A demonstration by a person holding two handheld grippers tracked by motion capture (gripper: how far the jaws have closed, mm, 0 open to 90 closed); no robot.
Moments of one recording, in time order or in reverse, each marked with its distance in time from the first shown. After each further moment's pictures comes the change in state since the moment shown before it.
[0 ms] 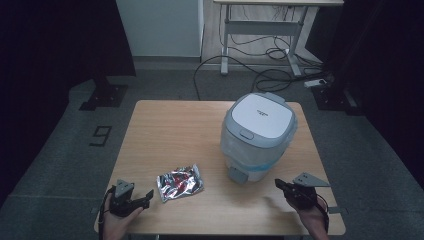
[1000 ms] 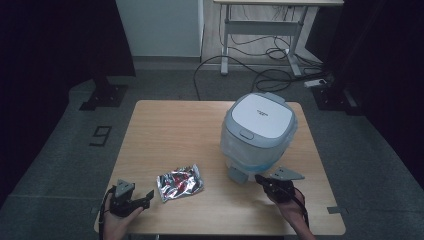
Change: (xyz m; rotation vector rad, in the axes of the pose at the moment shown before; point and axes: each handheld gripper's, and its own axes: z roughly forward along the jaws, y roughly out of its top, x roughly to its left) left arm -0.001 0.000 0.001 0.008 -0.010 -0.003; right arm 0.034 0.021 0.046 0.012 0.067 -0.069
